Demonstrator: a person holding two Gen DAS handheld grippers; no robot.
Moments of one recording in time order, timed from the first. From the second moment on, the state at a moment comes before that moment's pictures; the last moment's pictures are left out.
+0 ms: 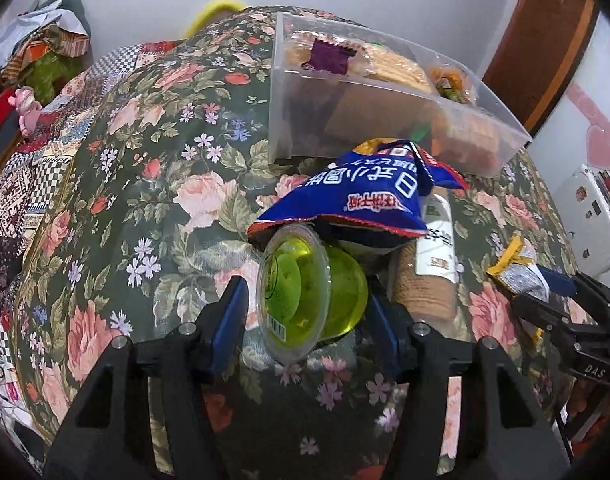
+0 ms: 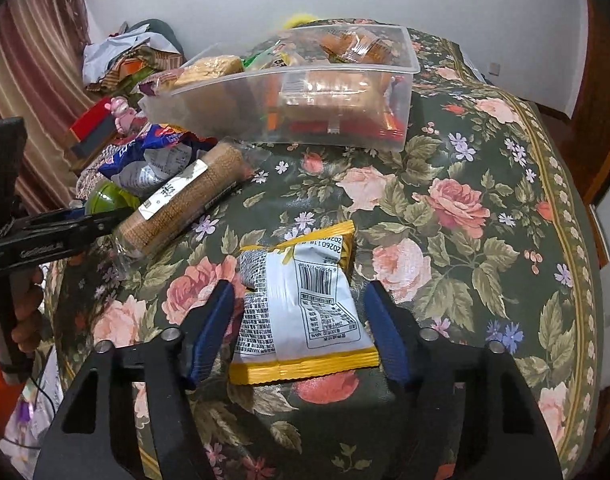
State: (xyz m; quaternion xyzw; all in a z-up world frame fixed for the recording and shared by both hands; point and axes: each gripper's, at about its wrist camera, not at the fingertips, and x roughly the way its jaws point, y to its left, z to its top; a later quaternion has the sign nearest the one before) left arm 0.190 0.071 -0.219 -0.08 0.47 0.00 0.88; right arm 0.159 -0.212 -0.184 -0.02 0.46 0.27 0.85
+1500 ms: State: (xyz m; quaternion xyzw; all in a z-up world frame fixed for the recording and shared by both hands) left arm 0.215 0.037 -0.096 -0.04 0.33 -0.04 0.94; right arm 0.212 -0.210 -0.083 0.03 0.31 0.29 0.91
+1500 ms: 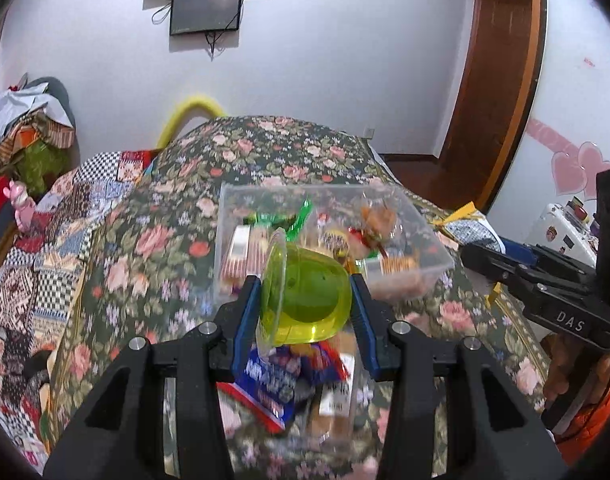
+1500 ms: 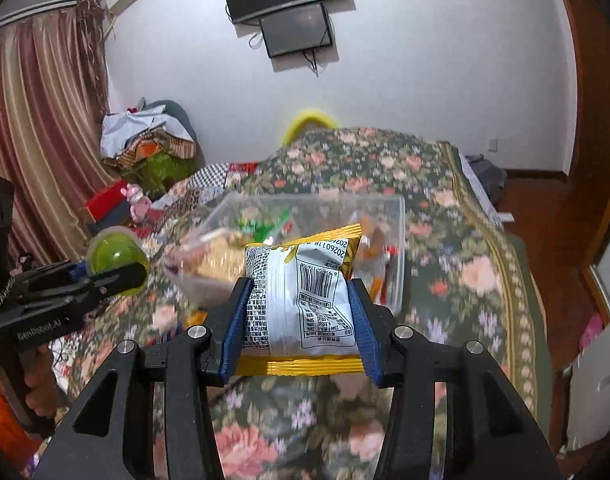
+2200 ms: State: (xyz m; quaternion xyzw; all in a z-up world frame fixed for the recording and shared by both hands) left arm 0.324 0.040 -0.113 -0.05 0.36 -0.03 0.93; right arm 0.295 -0.156 -0.087 0.01 0.31 0.28 0.91
